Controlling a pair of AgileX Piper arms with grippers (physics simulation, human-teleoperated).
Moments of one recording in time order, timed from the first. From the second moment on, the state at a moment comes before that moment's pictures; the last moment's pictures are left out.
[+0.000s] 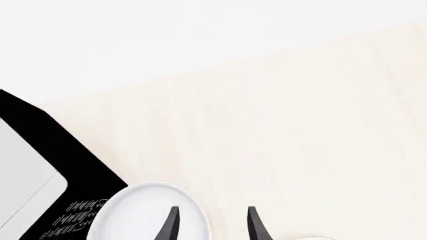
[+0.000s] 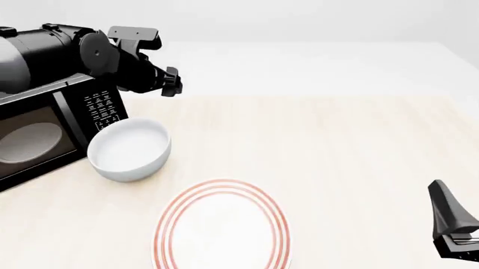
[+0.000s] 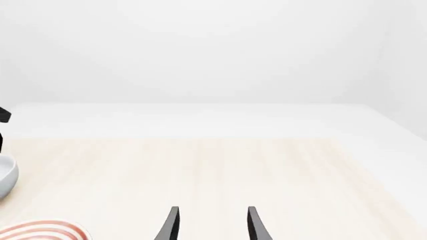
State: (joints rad) left arm -0.29 1.65 -1.34 0.51 -0.05; right arm 0.00 0.01 0.00 -0.01 0.00
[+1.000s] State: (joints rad) left arm -0.26 1.79 -1.19 0.35 -0.09; right arm 0.00 0.01 0.00 -0.01 0.00
